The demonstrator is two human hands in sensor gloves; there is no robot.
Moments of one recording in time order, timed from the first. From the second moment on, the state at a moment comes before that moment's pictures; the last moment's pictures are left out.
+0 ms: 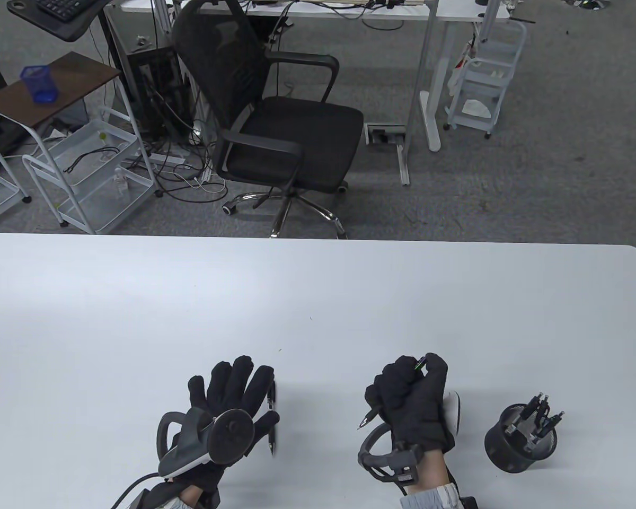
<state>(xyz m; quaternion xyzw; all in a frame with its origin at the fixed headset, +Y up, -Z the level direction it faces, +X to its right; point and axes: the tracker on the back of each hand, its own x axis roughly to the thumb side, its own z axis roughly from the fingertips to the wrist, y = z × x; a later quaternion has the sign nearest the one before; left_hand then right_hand) -0.173 -0.697 -0.231 -0.03 -0.18 0.06 0.98 0.129 -0.753 -0.275 0.08 0.09 0.25 0.96</state>
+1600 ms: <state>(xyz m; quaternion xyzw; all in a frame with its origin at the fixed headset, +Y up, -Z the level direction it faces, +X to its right) -0.172 -0.696 -0.230 -0.03 -0.18 0.06 0.98 0.127 -0.716 -0.283 0.21 0.10 0.44 0.87</state>
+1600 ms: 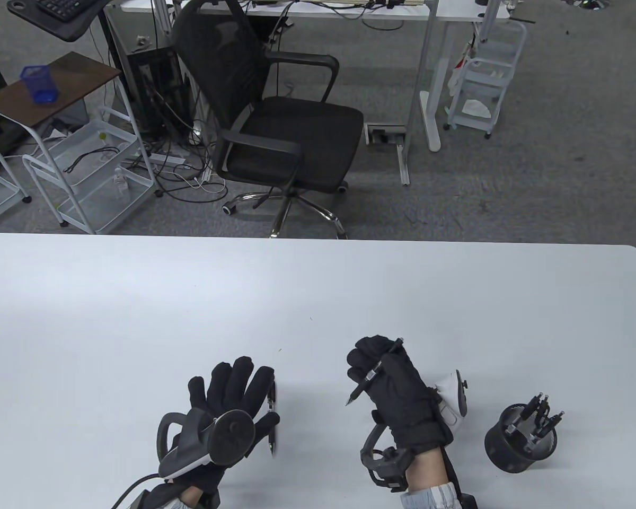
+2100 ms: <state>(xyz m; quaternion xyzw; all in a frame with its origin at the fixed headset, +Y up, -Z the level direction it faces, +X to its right) -0.174 -0.694 -0.230 -0.04 -0.18 0.07 0.98 0.096 -0.730 -0.290 0.13 0.12 0.74 0.65</state>
